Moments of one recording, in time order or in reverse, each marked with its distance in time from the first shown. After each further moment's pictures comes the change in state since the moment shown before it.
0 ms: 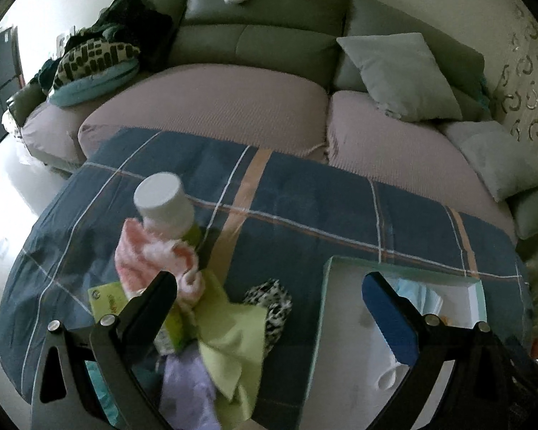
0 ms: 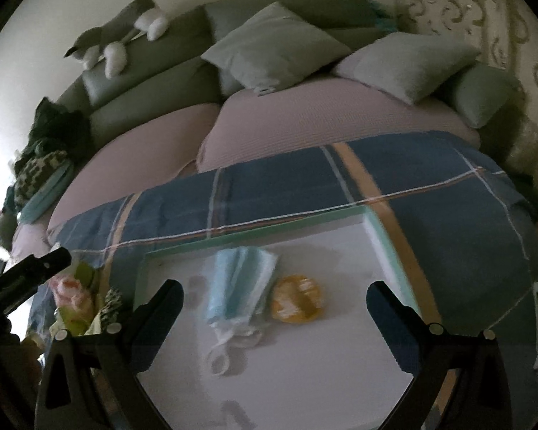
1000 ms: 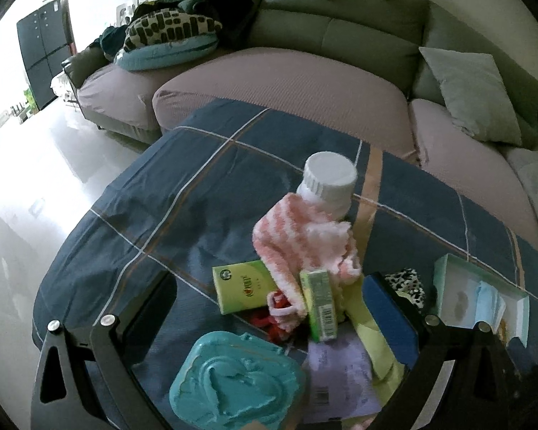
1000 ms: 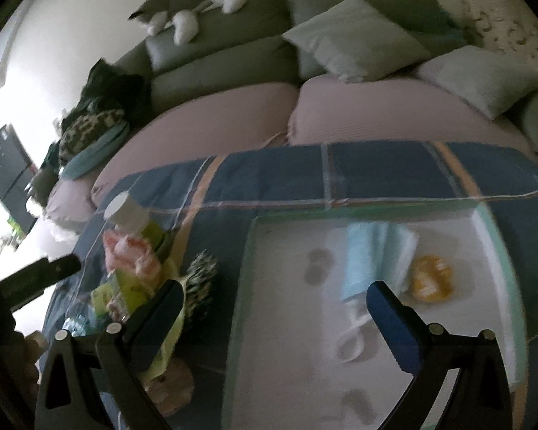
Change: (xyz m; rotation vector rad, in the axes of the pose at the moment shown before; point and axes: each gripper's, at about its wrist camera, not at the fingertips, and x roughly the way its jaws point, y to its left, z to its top) left arm -0.010 0.120 -0.014 -0.146 0.042 0.179; right arm 0.019 0.113 -0.039 -0.143 0.063 0.181
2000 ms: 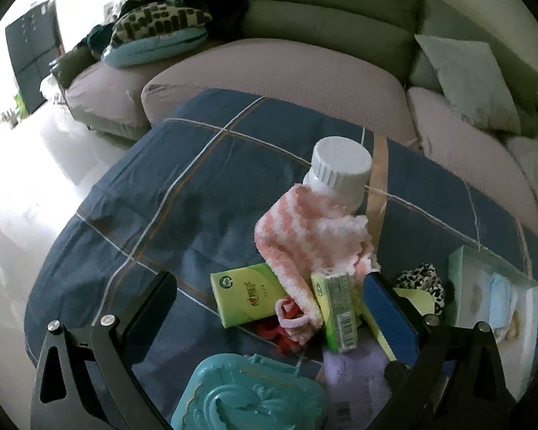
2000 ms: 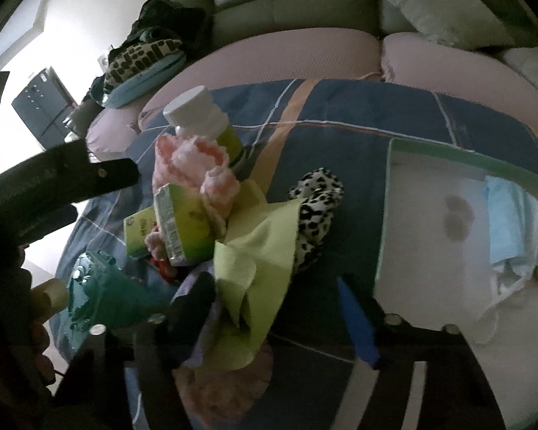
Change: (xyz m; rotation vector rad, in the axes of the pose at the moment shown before) left arm 0.028 0.003 0.002 0.046 0.016 -0.026; right arm 0.065 0.071 -0.039 -0.142 0.180 0.172
